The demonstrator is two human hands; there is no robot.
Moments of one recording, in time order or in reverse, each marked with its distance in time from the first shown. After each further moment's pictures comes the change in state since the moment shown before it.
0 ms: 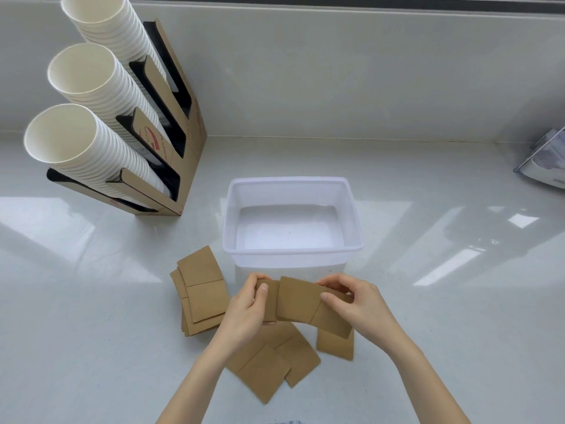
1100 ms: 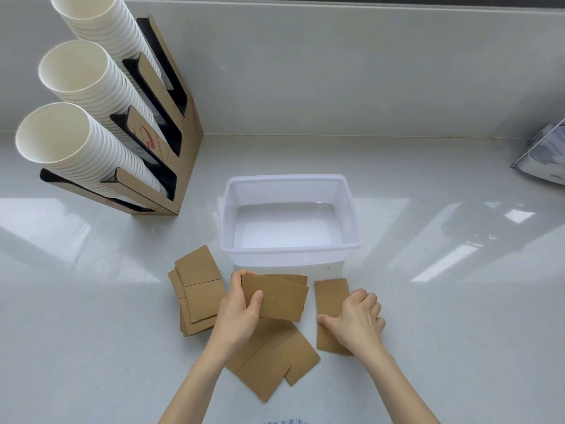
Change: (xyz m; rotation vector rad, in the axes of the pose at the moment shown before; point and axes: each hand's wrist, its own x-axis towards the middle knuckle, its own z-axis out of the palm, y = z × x) left_hand -0.008 0.003 -0.004 0.099 0.112 -0.025; right_hand 0.008 0.029 0.040 -0.626 0.156 0.518
